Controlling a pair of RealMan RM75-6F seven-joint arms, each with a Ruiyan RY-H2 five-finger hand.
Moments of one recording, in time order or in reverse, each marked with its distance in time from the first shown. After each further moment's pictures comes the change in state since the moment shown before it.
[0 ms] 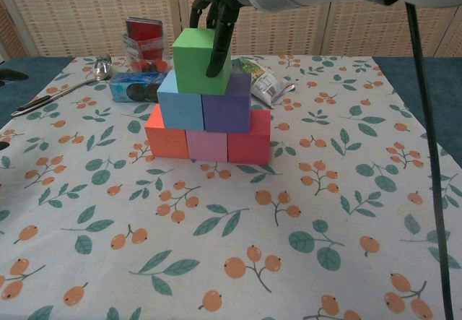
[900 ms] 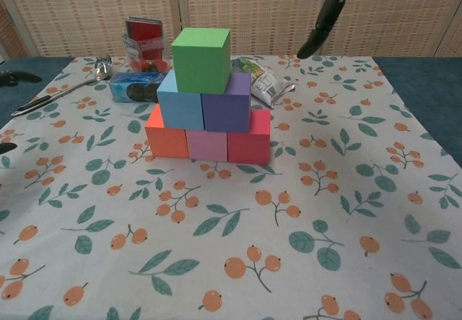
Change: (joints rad) left arm -0.035 0.018 0.011 0.008 0.028 -0.049 0.026; right arm -0.325 0.312 -0.069 -0.234 -0.312 -0.061 0.276
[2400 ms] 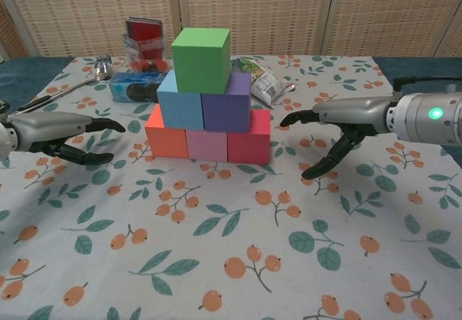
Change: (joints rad) left arm -0.293 -0.132 0.007 0.191 -0.167 -0.428 0.118; right arm -0.243 -0.312 -0.167 0.493 -0.728 -0.299 0.412
